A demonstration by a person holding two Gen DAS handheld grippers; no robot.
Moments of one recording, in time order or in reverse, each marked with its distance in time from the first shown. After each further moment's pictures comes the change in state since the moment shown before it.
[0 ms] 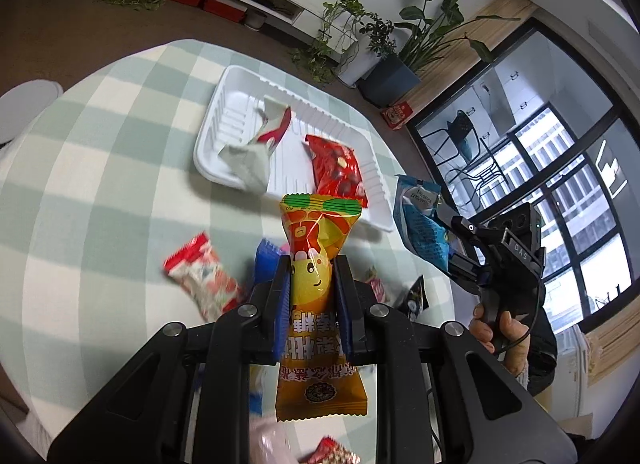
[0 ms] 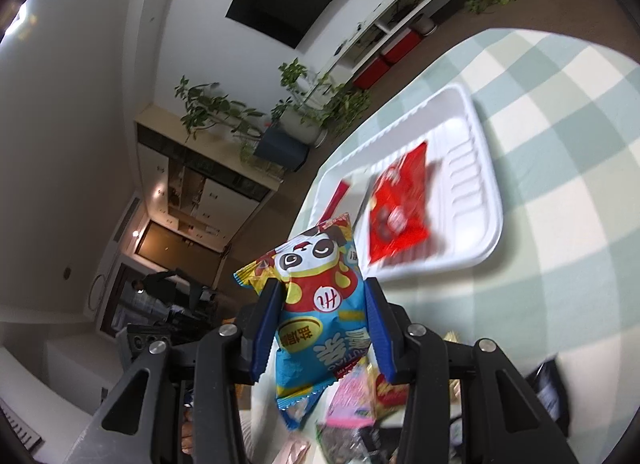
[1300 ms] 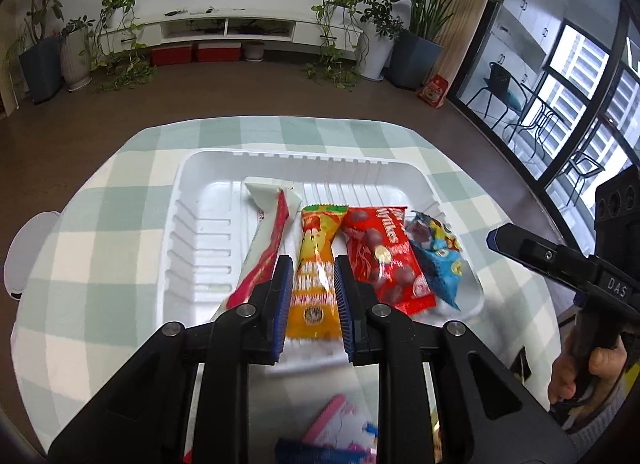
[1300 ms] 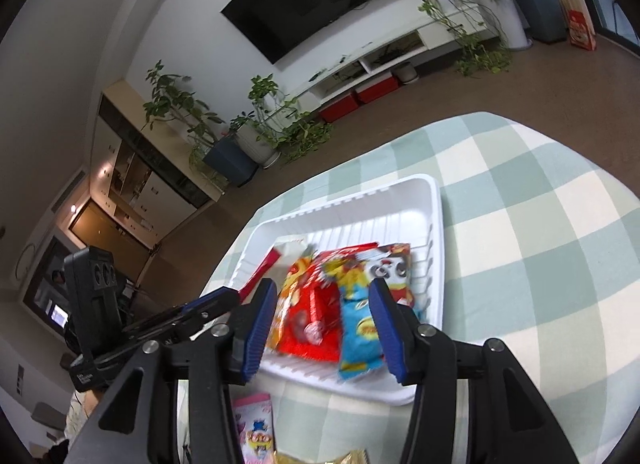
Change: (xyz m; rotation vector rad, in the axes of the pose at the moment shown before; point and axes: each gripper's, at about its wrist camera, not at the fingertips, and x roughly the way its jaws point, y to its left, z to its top) left arm 0.121 -0.043 0.090 0.308 -0.036 0.288; right arm 0.023 0.006 0.049 -0.232 -0.077 -0.247
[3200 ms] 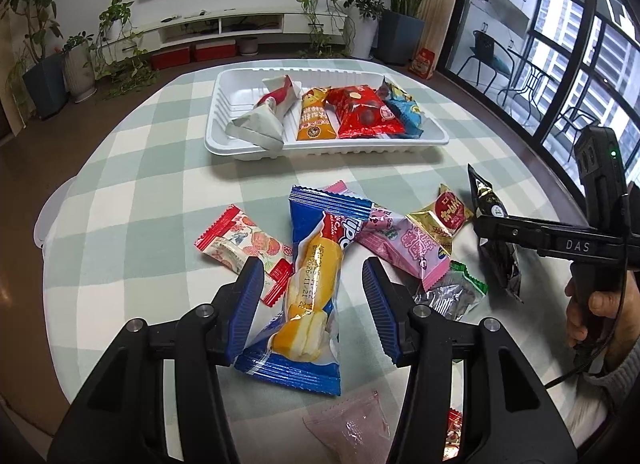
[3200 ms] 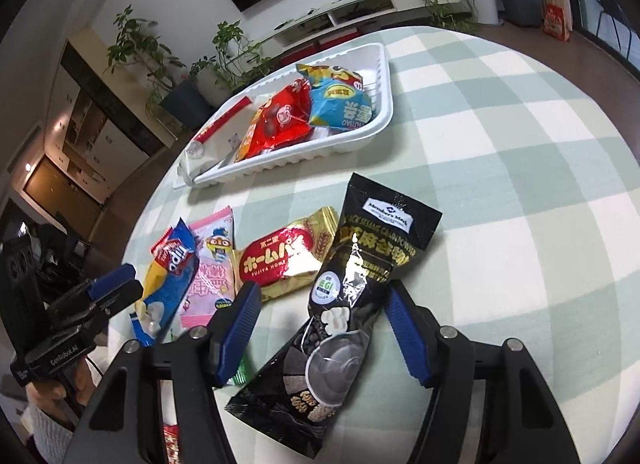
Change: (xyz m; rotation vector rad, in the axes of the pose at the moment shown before) left arm -0.094 -0.006 -0.160 0.116 0.034 0.039; right arm -0.043 0.018 -0.146 -0.042 0.173 -0.234
